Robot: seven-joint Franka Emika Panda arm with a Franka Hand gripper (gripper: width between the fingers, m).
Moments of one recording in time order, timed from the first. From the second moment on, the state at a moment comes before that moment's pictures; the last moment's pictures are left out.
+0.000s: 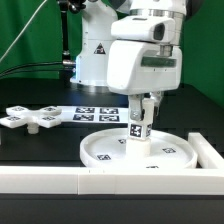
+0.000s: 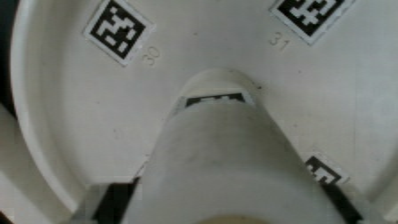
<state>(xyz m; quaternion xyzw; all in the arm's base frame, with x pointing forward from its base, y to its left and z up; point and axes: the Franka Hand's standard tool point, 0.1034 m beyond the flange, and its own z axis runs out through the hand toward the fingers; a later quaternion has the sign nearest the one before) 0.559 0.047 0.070 0.91 0.42 0.04 0.06</state>
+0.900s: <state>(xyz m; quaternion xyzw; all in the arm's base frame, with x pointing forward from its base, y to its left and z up) 0.557 0.041 0.066 1.00 0.04 0.05 0.00</state>
